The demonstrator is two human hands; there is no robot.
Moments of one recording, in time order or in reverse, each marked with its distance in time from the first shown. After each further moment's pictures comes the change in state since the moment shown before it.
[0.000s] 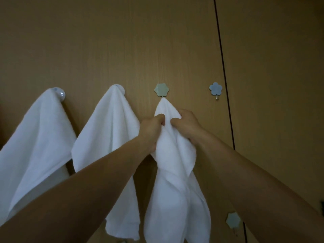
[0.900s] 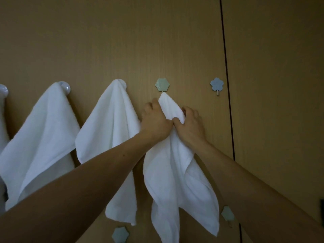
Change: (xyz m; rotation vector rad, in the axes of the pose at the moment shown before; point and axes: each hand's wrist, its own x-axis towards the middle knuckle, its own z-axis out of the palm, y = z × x) left_hand -0.022 0.002 0.011 0.971 0.154 0.519; right_hand -0.023 0.028 0.003 -0.288 0.250 -0.154
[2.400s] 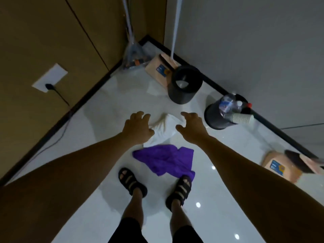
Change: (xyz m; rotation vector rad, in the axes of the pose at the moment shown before) left_hand -0.944 0.057 0.050 -0.025 -1.761 0.325; right_hand -1.005 0.007 -0.313 -0.531 -0.673 1.507
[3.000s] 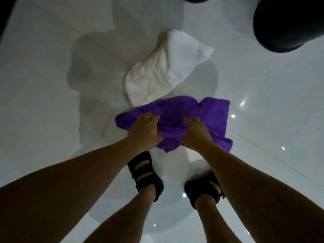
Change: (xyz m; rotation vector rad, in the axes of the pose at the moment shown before) left_hand 0.151 -0.090 0.425 0.000 -0.303 0.026; right_hand 0.122 0.247 0.428 -0.036 -0.308 0.191
